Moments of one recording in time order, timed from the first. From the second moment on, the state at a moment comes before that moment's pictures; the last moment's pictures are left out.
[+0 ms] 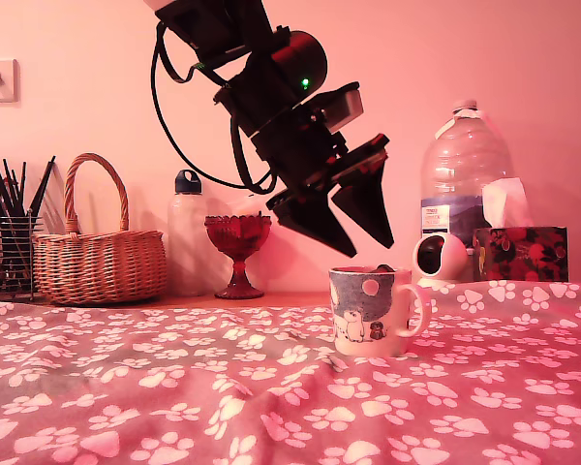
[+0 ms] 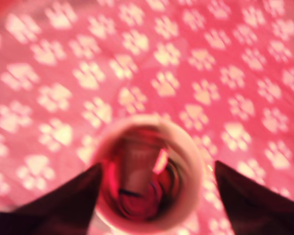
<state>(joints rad) -0.68 2.11 1.77 -0.60 0.35 0.12</state>
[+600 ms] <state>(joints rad) -0.66 2.06 1.77 -0.67 0.38 0.14</state>
